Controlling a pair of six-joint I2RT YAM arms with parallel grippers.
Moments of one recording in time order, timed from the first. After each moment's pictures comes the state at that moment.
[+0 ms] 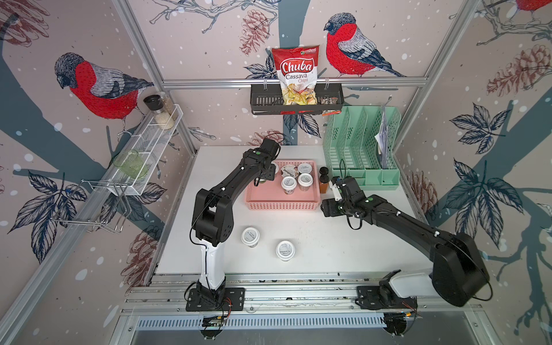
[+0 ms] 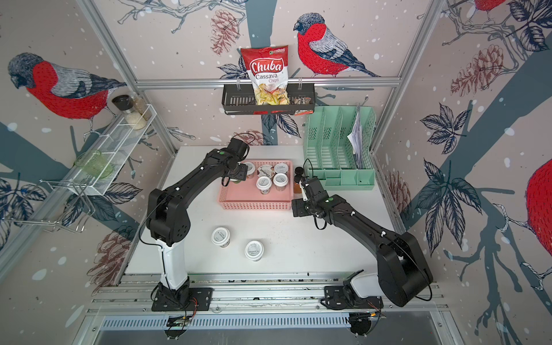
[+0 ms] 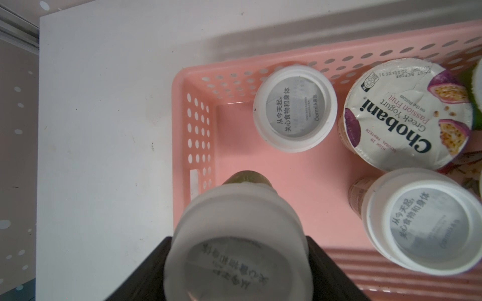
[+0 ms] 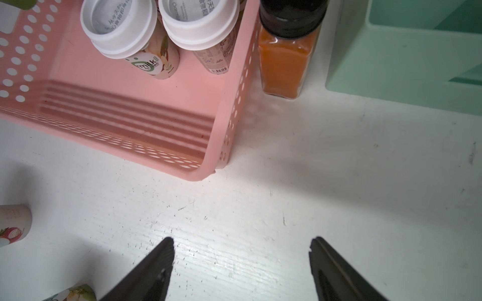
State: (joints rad) left arm -0.43 2.02 1.82 -0.91 -0.32 -0.23; right arm 0.56 1.38 0.91 -0.48 -0.01 0.26
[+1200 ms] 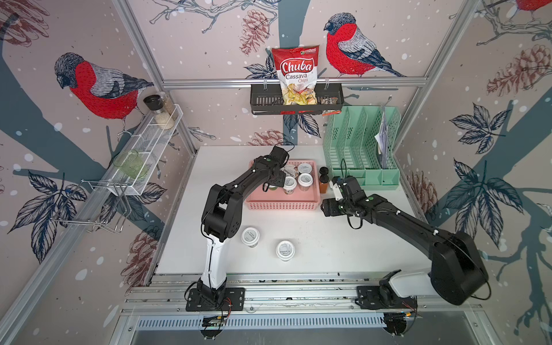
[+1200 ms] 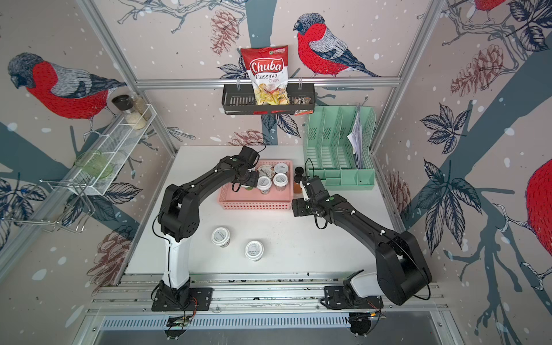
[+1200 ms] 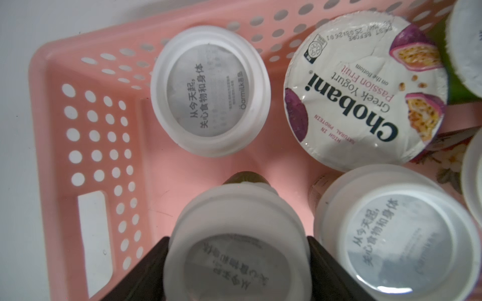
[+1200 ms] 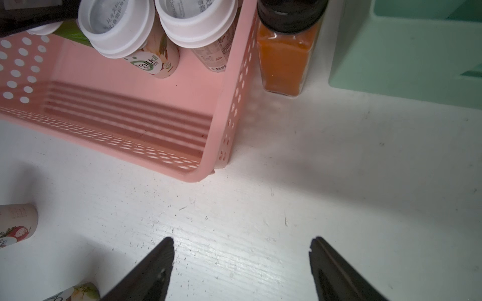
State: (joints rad) left arm -0.48 2.11 1.78 -0.81 -0.23 -0.24; right arm 0.54 1.39 0.90 -0.47 -0.04 0.26
